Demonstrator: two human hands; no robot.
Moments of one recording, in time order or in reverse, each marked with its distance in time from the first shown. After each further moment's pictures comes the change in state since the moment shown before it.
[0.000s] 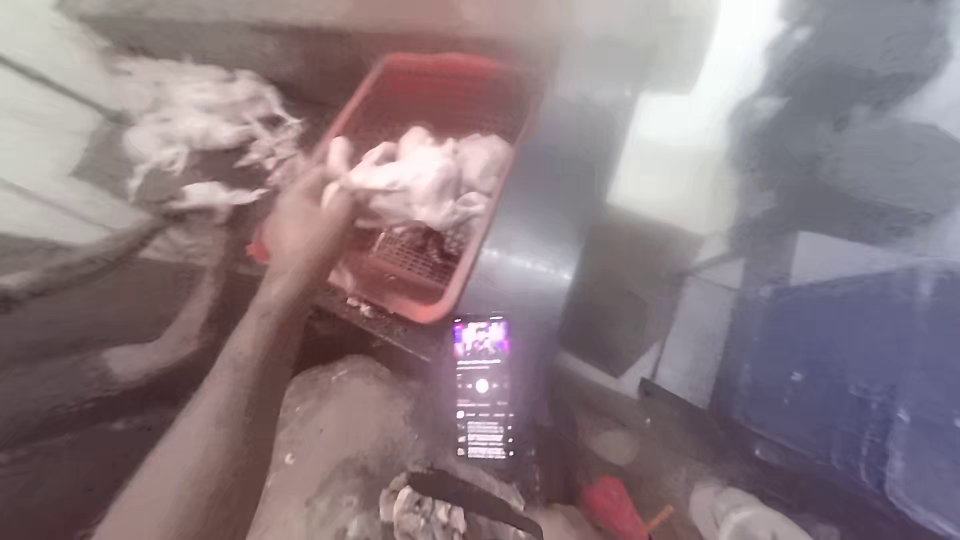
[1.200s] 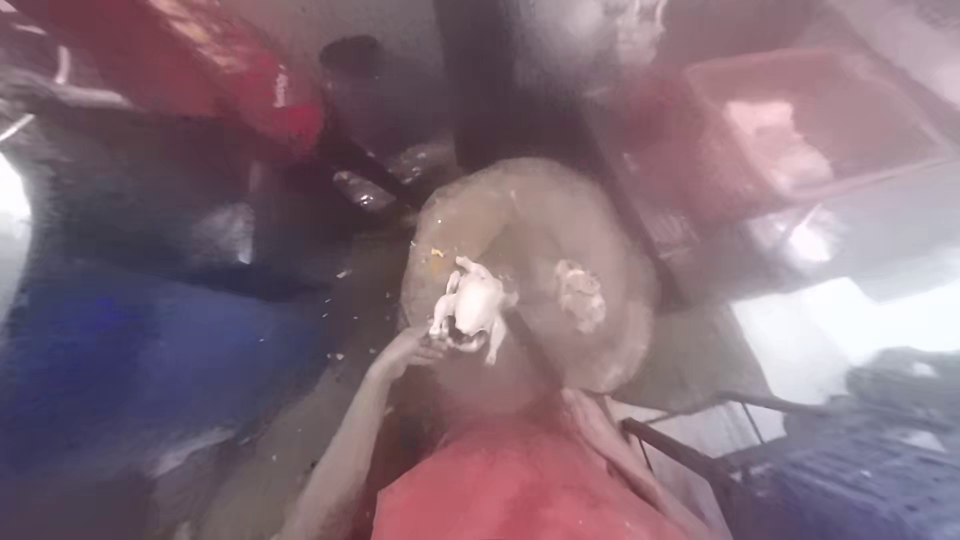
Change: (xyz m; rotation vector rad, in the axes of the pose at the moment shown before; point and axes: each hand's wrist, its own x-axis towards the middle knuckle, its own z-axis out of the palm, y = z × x) left_hand -0.755 -0.406 -0.031 -1.033 -0.032 -1.084; right_hand 0.057 -0.024 0.278 -0.214 0.266 -0.298
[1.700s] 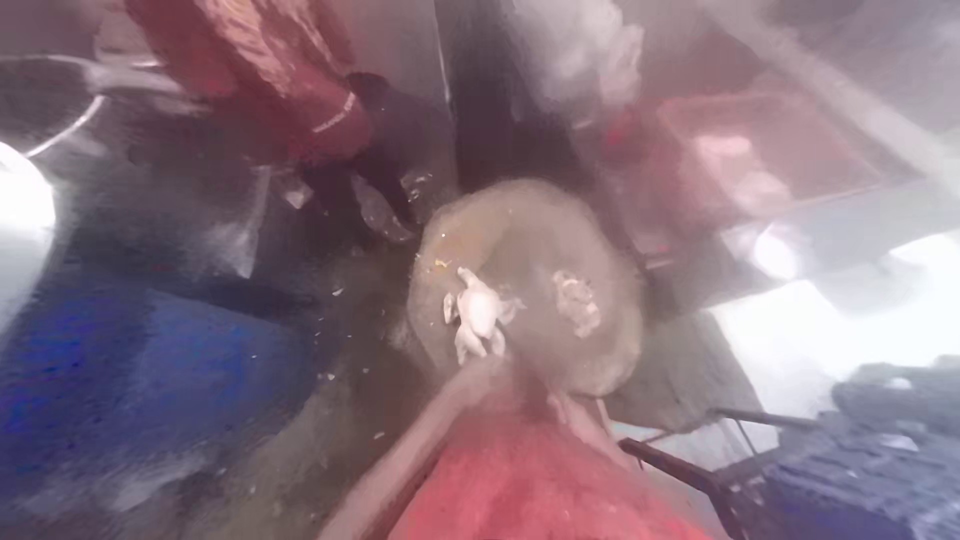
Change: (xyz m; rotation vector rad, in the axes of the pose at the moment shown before) left_hand -0.001 -0.031 0.128 -0.357 -0.284 -0.017; right_hand 0.007 -0.019 0.022 -0.340 -0.045 0.094
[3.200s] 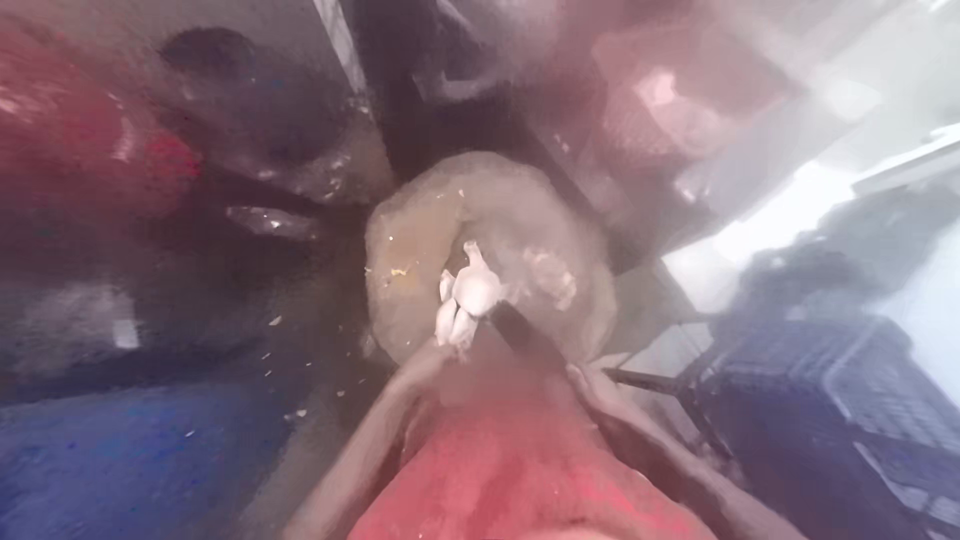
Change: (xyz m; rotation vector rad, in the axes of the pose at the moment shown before) left_hand -0.002 0.098 -0.074 0.546 -0.131 0.145; right_hand -0.020 -0.005 -0.033 0.155 0.090 0.233
